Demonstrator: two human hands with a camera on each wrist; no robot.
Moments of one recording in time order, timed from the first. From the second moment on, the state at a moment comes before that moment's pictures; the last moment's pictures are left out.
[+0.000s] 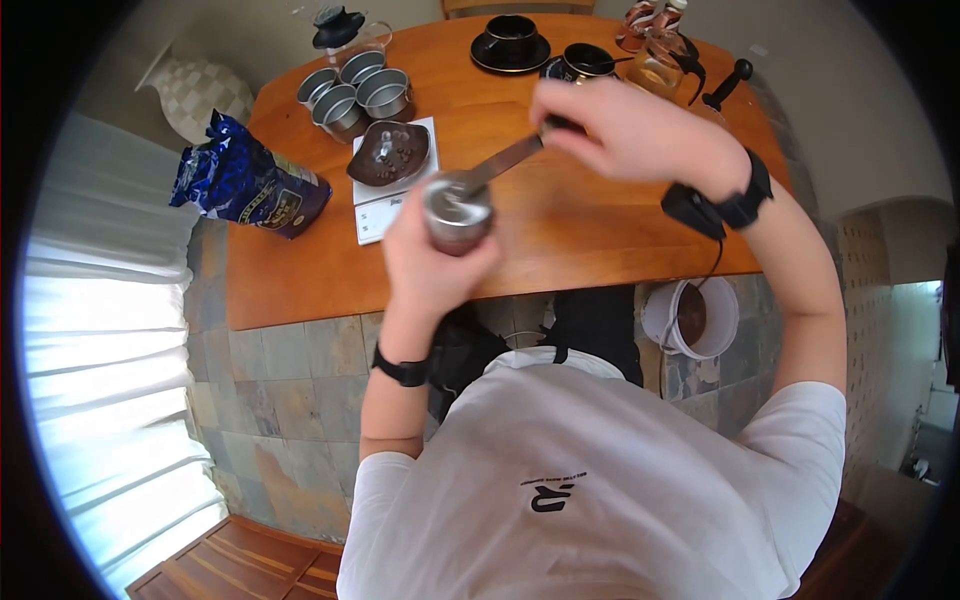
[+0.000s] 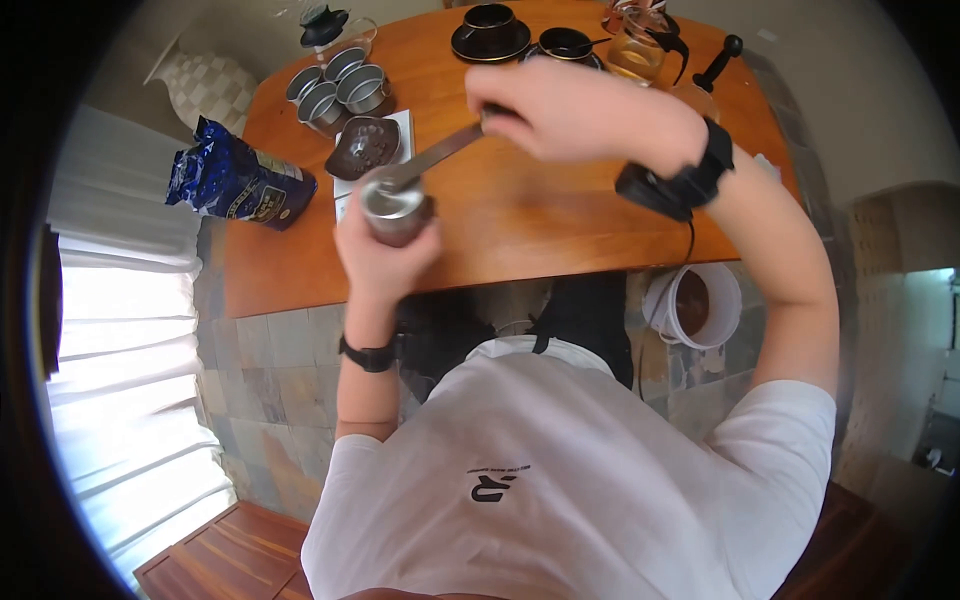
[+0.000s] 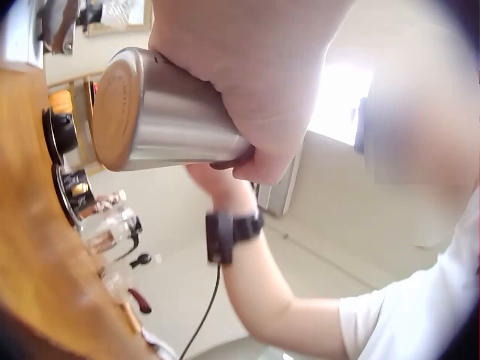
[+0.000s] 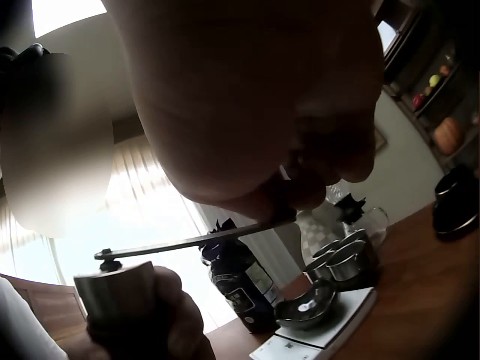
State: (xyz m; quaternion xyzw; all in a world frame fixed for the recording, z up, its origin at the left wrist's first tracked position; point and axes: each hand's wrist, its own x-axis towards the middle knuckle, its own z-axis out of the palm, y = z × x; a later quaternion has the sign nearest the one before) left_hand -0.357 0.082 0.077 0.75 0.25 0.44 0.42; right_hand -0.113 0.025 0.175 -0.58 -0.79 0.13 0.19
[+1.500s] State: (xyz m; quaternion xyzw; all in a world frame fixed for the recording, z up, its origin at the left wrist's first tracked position) left_hand -0.339 0.045 0.072 0.86 0.14 0.37 0.32; right_hand -0.135 0.053 0.182 -0.49 -0.82 0.15 0.23
